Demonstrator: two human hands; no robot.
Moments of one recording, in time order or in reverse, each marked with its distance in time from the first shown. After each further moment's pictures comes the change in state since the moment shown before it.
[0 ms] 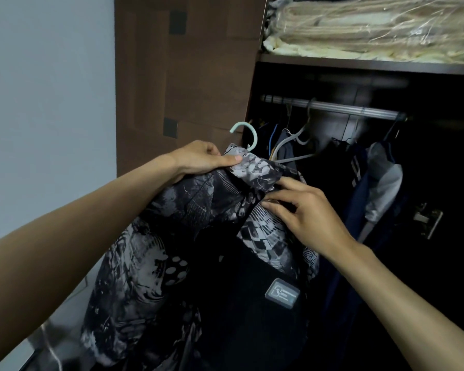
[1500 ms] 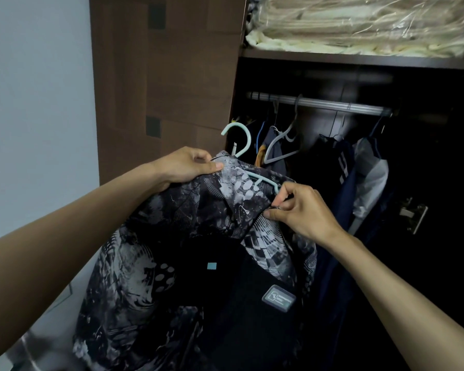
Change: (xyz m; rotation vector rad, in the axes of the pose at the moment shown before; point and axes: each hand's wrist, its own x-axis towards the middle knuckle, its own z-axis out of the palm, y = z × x) left_hand 0.007 -0.010 0.016 -0.031 -0.056 0.099; right_hand -0.001 0.031 -0.006 0.182 -0.099 0.588
